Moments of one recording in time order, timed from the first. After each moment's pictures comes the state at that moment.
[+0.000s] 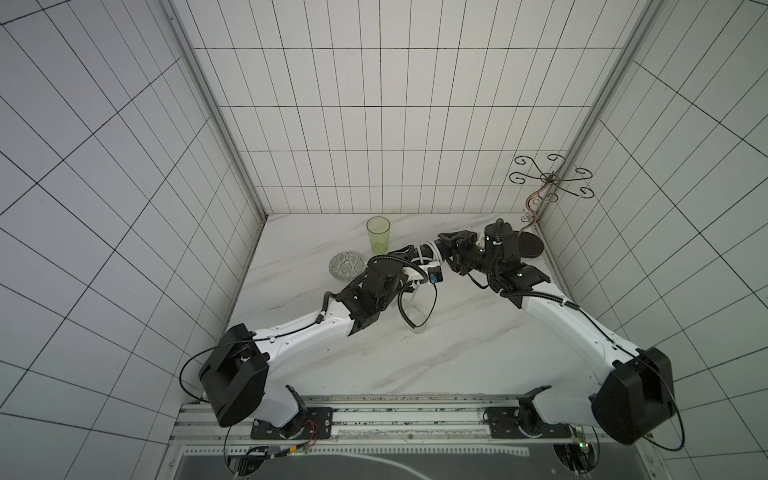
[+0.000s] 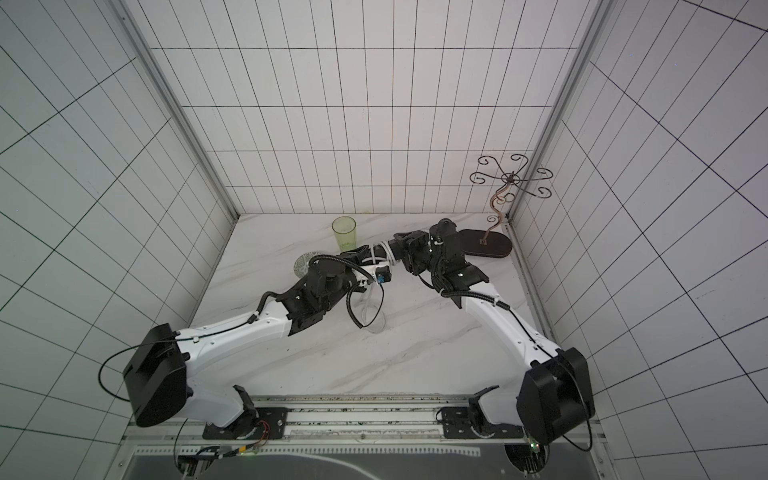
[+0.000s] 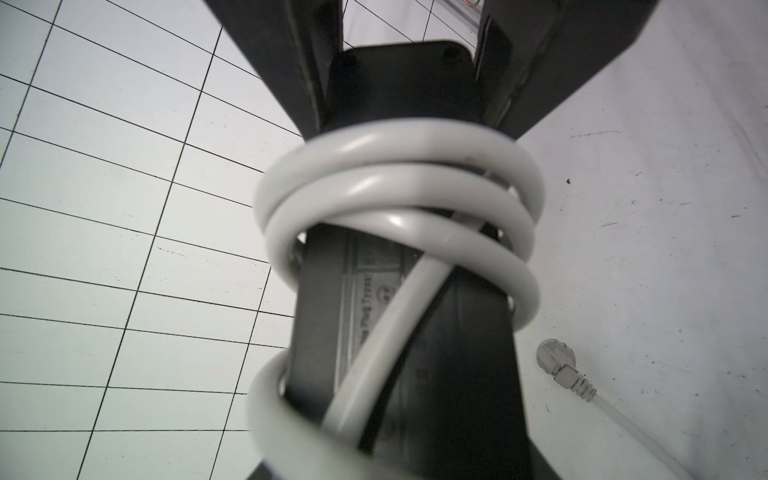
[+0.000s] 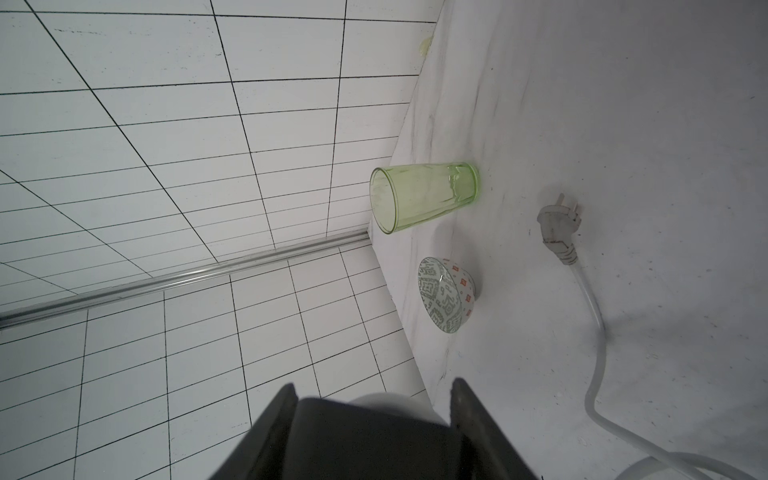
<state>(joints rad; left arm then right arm) -0.84 1.46 1.01 0.20 -0.30 1.02 0.42 1.33 1.07 -0.10 -0.26 1.55</state>
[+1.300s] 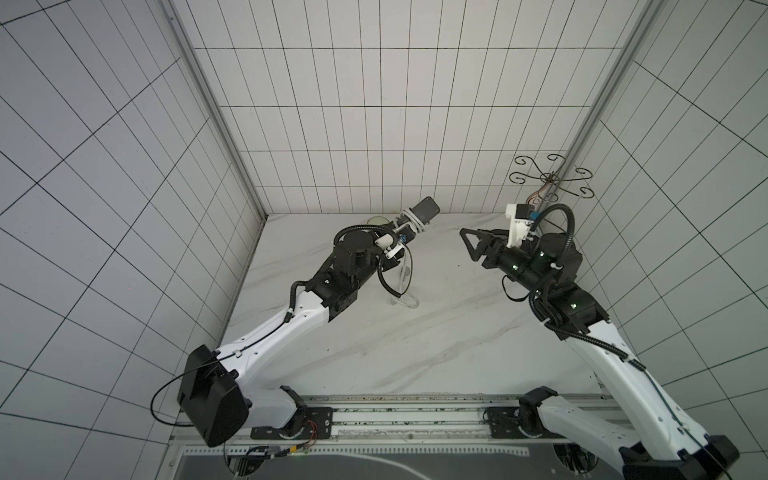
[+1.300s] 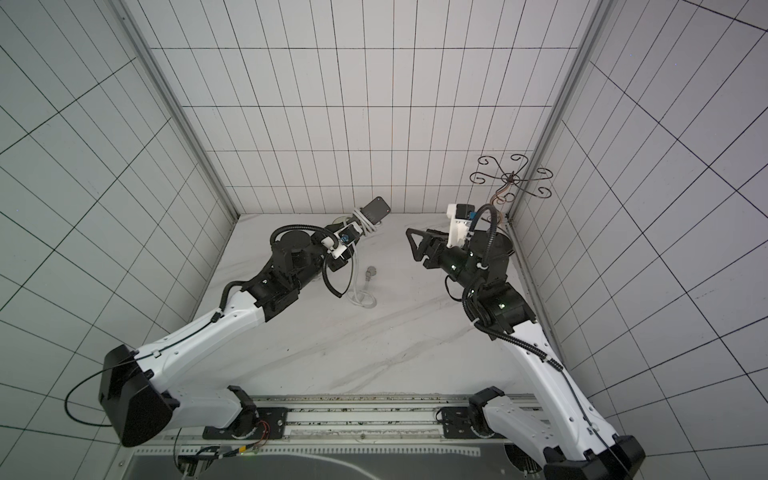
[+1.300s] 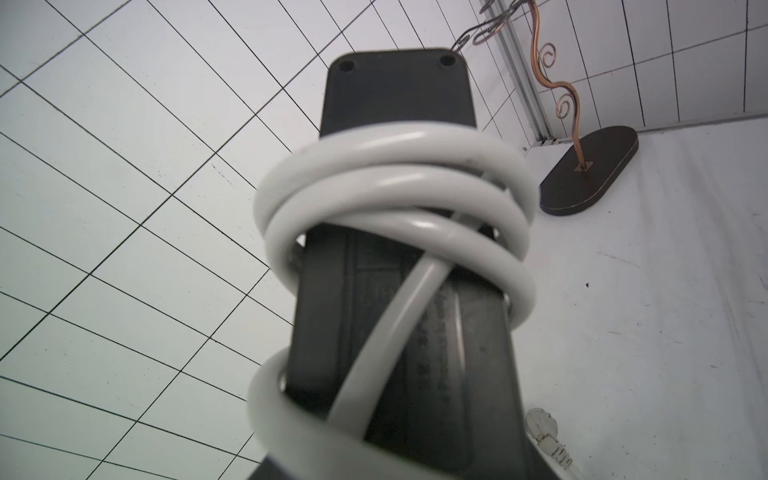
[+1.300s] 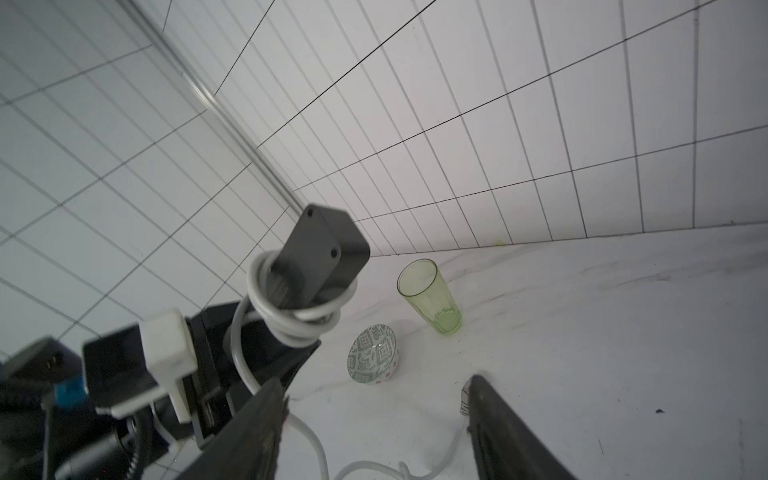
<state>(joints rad) -0.67 1.33 1.14 0.06 -0.09 0.61 0.44 0.97 1.01 -0.13 -0.26 0.47</state>
